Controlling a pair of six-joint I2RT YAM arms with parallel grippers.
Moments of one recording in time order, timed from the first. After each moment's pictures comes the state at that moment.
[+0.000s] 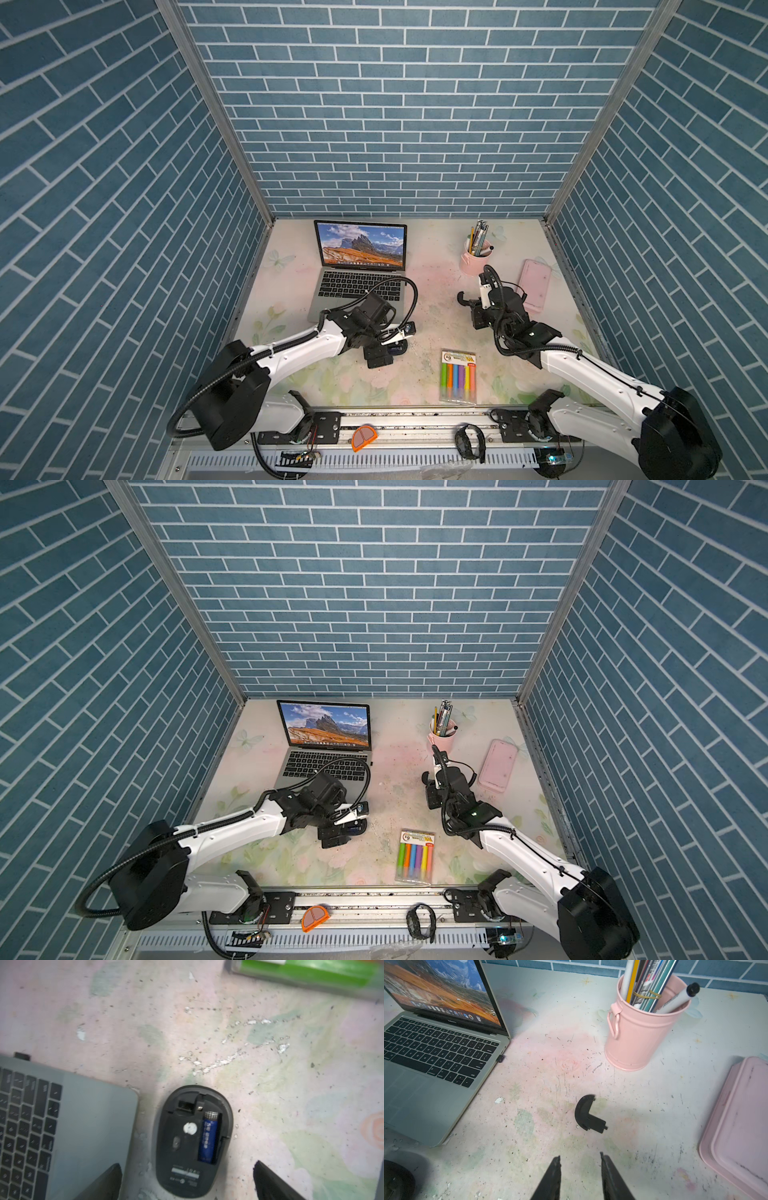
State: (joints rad) left arm -0.77 1.38 0.71 -0.46 0.14 0.69; right arm 0.61 1.04 0.53 -0.14 0.21 0.22
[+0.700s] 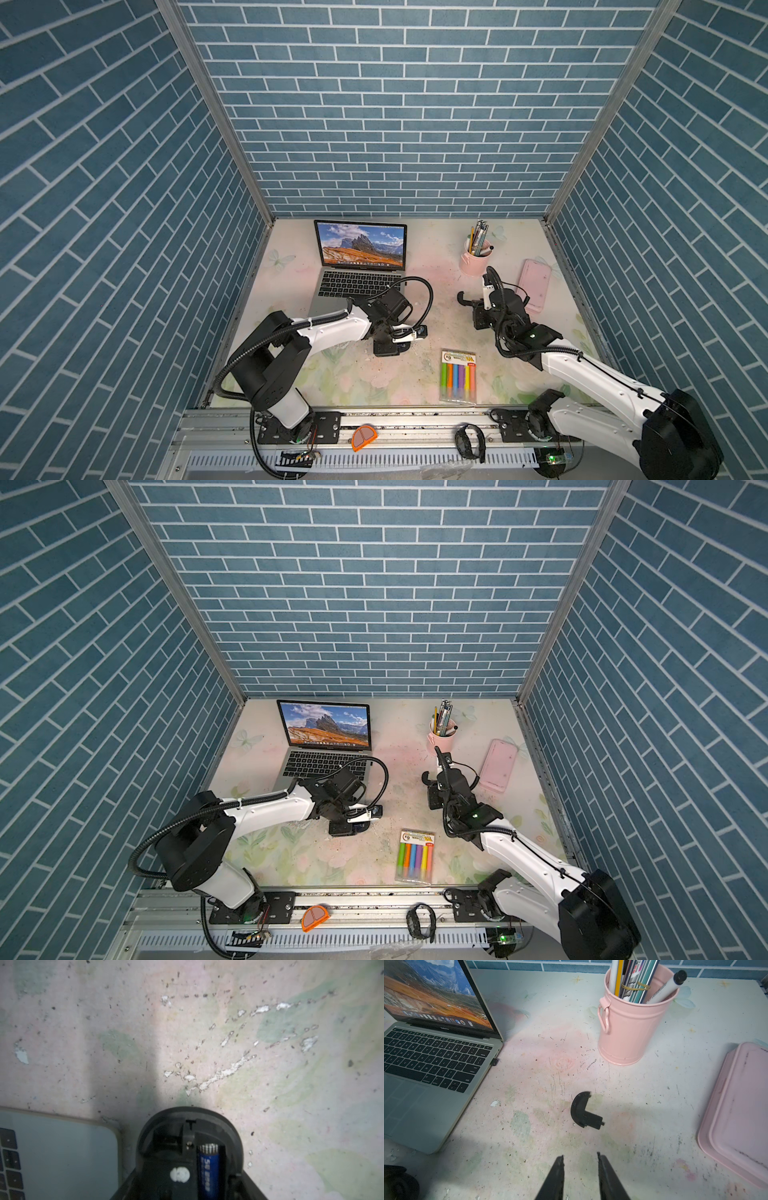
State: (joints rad) left arm -0.81 1.61 0.91 -0.56 0.11 0.73; right arm 0.61 1.03 0.52 -0.14 0.23 0.27
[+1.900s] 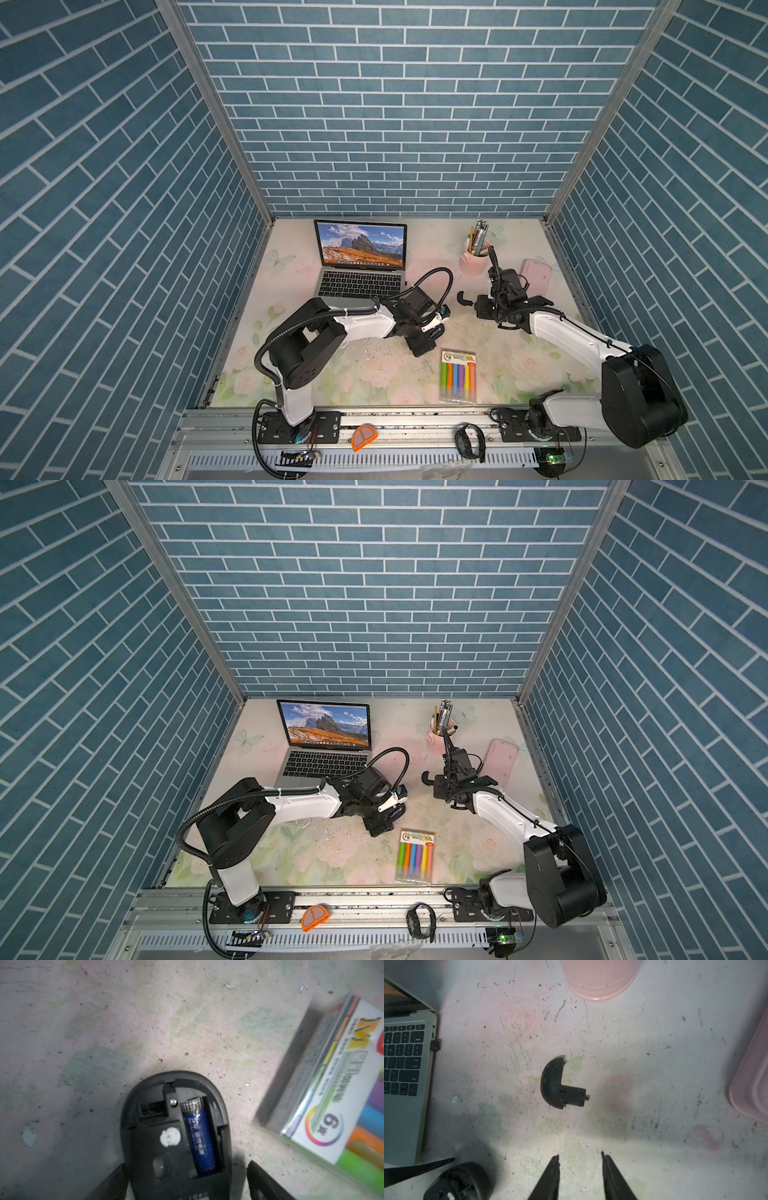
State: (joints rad) left arm -0.89 1.81 0.98 -0.22 0.17 0.24; right arm 0.40 1.33 0.73 -0.38 -0.02 0.40
